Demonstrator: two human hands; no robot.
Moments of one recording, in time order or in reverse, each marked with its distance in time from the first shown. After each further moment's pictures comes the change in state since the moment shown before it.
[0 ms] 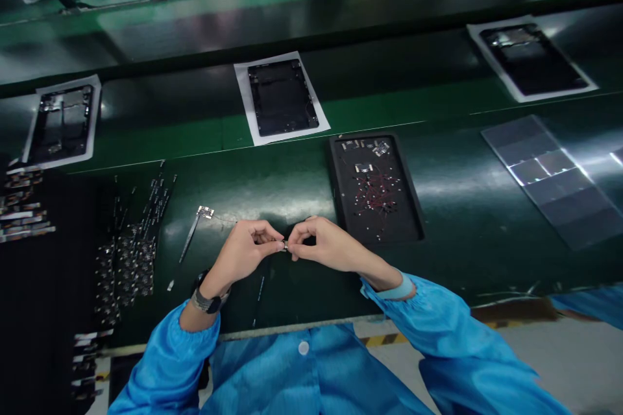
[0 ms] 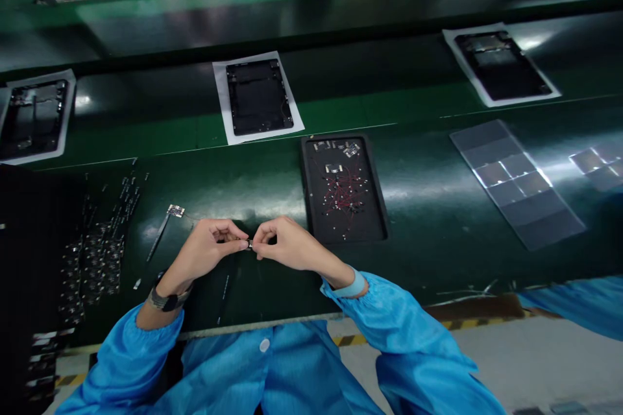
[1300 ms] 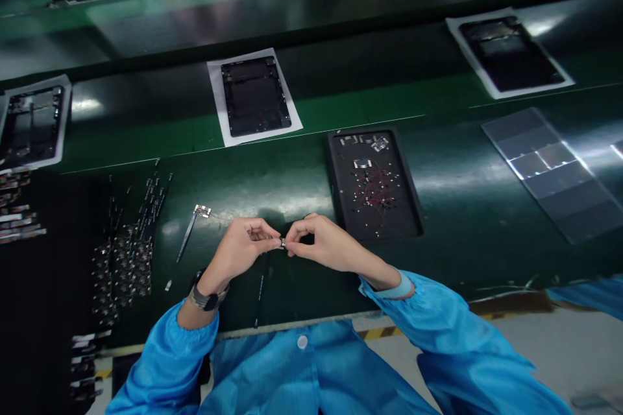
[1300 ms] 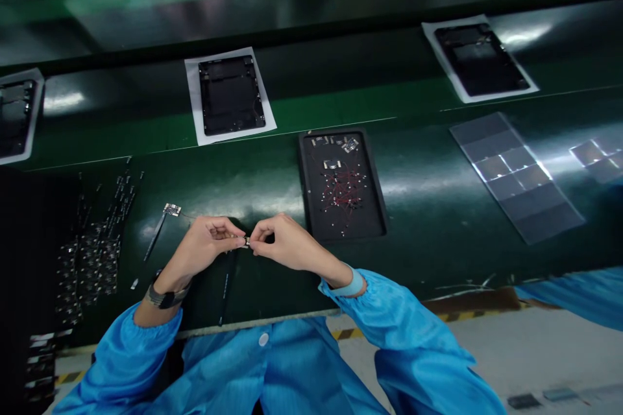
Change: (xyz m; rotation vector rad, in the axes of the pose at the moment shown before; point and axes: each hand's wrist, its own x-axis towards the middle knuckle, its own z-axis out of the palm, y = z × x) left_hand 0.003 -0.006 0.003 -0.191 0.027 -0.092; right_hand -0.003 -0.003 0.002 -0.042 0.056 -0.036
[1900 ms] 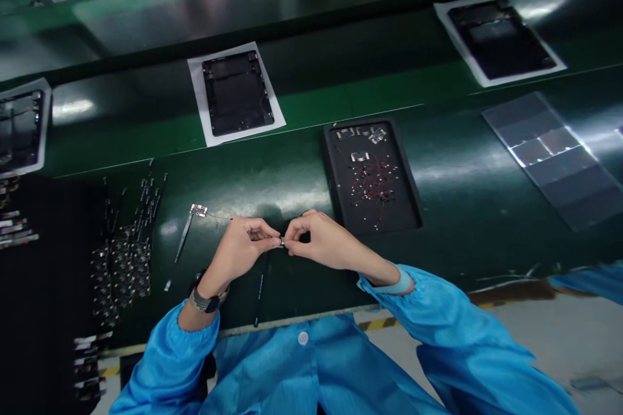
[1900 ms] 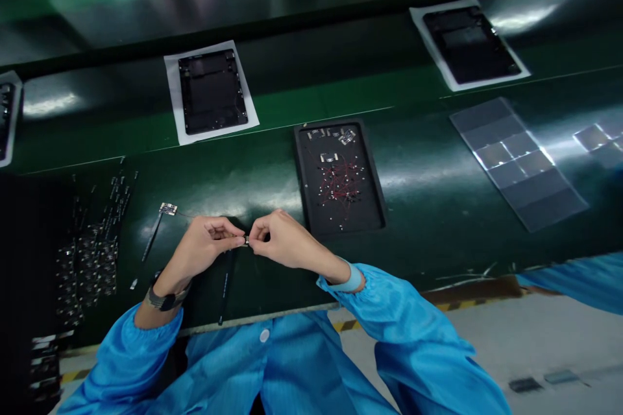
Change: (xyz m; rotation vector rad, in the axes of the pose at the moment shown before) left_hand -0.002 0.000 0.002 0.071 -0.012 0.018; right_hand 0.000 0.002 0.002 -0.069 0.020 0.046
